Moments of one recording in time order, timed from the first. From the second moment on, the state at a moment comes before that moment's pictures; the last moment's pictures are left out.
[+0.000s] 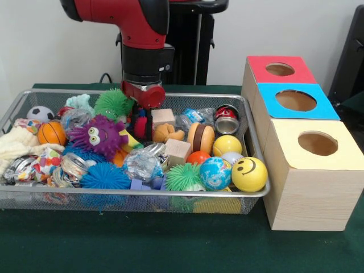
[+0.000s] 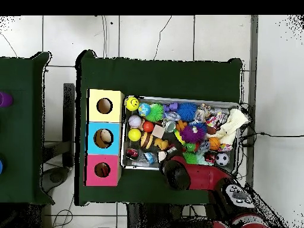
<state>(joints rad) -0.47 -0.48 0.00 1.89 -0.43 -0.04 2.68</state>
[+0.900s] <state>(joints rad) -0.43 -0.49 0.00 1.90 -0.39 -0.03 2.68</state>
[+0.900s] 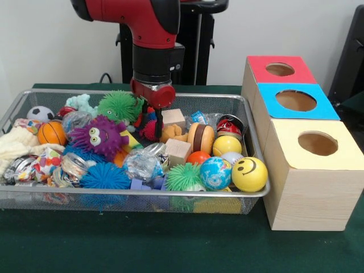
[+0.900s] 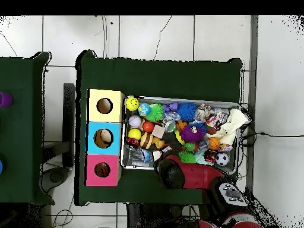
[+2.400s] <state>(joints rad) -0.38 -0.59 0.02 1.92 -0.28 0.22 2.68</state>
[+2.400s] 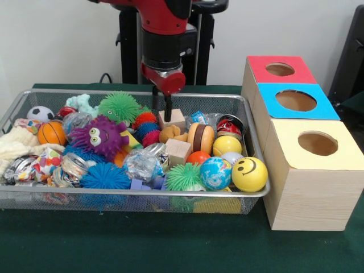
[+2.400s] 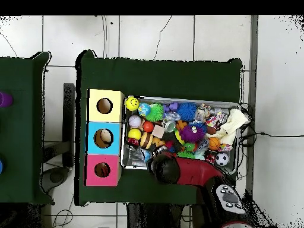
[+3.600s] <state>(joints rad) -0.30 -0.53 0.01 1.88 -0.23 0.22 2.68</state>
